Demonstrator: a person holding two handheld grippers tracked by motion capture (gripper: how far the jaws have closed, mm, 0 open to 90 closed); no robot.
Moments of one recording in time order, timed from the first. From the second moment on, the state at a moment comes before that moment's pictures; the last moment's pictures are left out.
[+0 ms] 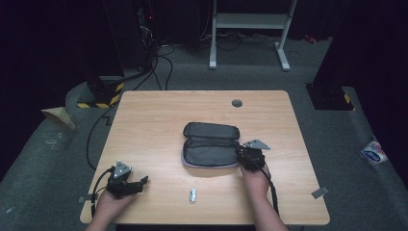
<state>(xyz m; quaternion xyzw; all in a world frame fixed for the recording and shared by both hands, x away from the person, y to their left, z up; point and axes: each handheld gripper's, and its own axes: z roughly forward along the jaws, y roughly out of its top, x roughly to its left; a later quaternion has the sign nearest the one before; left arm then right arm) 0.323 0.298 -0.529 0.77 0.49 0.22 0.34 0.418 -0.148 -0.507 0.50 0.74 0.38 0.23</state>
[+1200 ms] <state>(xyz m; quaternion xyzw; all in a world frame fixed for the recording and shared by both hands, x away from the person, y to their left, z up) 0.322 0.299 -0.529 0.77 0.49 0.22 0.34 0.423 -0.115 -0.511 0.49 0.75 0.39 0.22</state>
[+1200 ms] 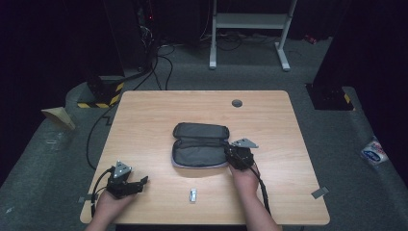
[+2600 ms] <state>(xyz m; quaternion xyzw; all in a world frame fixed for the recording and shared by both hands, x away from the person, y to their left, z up) 0.321 0.298 -0.529 0.76 0.50 0.23 0.34 0.377 -0.203 -0.505 0.50 0.75 0.36 0.25</state>
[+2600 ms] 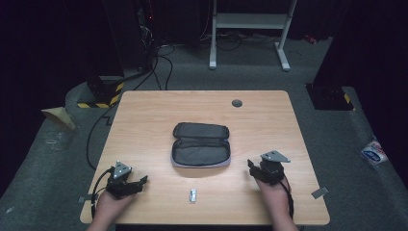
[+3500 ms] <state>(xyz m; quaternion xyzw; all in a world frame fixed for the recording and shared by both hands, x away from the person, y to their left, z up) 0.314 0.289 -0.522 0.76 0.51 0.21 0.35 0.354 -0.248 -0.524 0.55 0.74 0.31 0.24</state>
